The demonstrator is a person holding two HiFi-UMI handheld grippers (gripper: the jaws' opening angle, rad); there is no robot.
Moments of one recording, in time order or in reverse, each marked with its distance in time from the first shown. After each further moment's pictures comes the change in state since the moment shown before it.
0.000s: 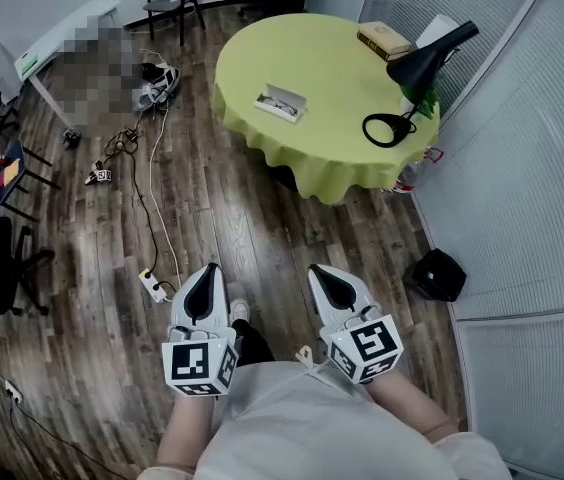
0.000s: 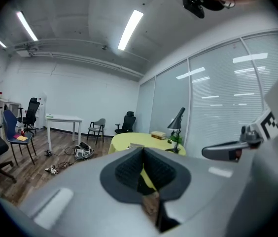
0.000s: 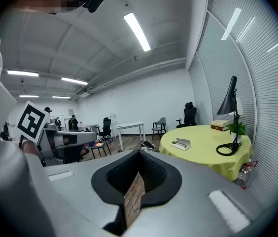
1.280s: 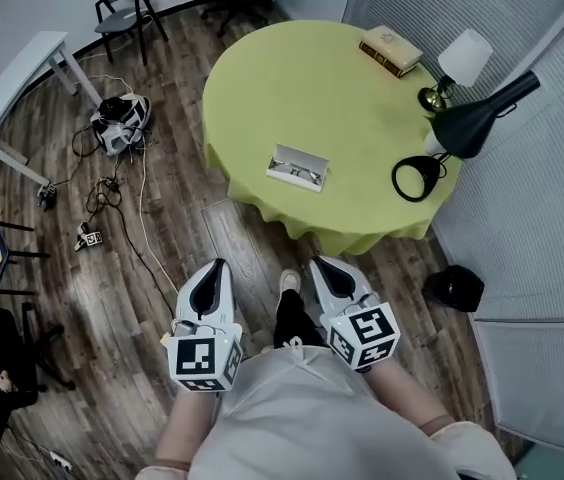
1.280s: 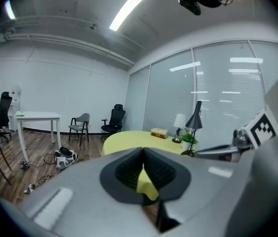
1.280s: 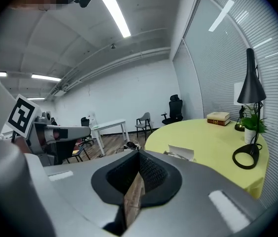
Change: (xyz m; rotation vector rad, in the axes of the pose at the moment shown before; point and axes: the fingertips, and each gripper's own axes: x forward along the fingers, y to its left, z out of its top) left arm 0.337 0.162 0.072 0.059 0.093 -0.201; right arm 0.335 -0.129 0.071 0.120 0.062 -0.187
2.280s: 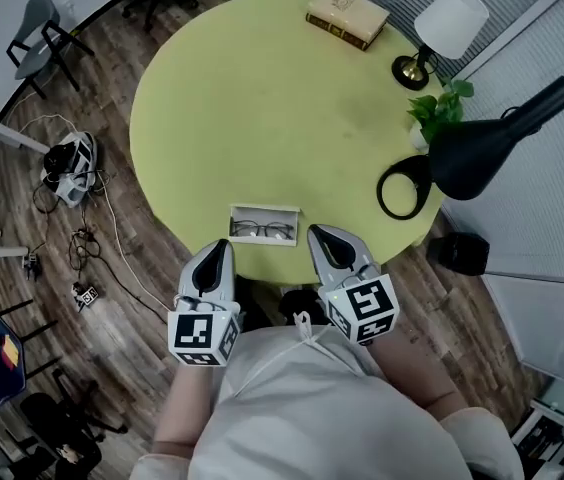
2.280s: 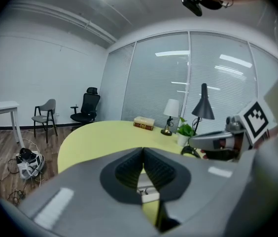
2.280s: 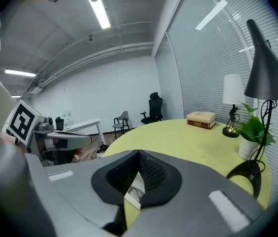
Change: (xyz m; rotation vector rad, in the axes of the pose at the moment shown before) left arm 0.331 -0.014 0.003 0.055 0.165 -0.295; right arm 0.178 -0.232 0.058 0.066 0.040 -0.205
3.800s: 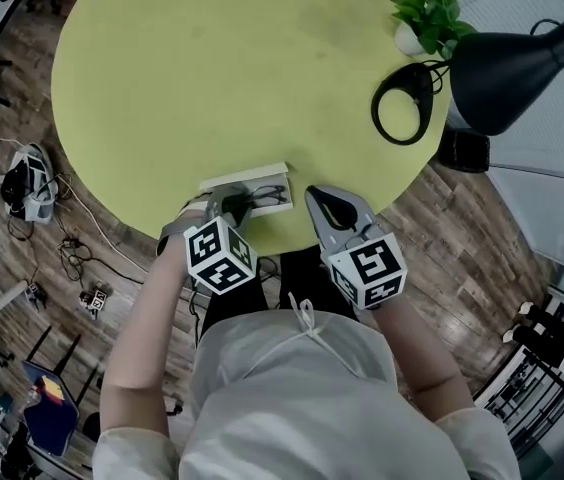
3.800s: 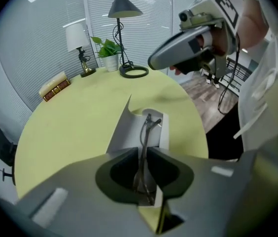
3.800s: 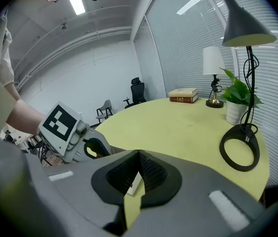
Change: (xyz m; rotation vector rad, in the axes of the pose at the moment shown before) left arm 0.131 -0.029 -0.178 0.960 0.701 -0.711; right arm 0.046 -0.048 -0.096 0.172 0.162 -0.166
